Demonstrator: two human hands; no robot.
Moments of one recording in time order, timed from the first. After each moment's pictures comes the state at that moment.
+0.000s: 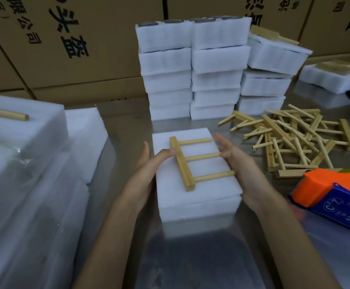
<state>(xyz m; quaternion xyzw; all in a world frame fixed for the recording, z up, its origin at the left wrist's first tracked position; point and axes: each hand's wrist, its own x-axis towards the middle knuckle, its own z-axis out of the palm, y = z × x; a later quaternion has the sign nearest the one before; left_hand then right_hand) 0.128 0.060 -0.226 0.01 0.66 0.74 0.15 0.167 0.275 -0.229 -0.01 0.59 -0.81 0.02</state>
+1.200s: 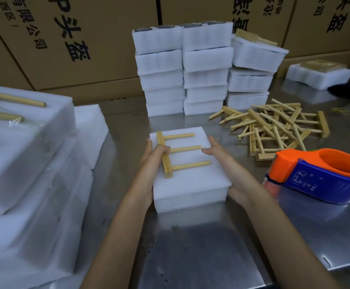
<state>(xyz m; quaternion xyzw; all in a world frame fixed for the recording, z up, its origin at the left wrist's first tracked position) 0.182 0.081 -0.218 -0.05 0.66 0.74 0.11 0.215 0.264 -0.226 0.09 0.63 -0.77 0.05</state>
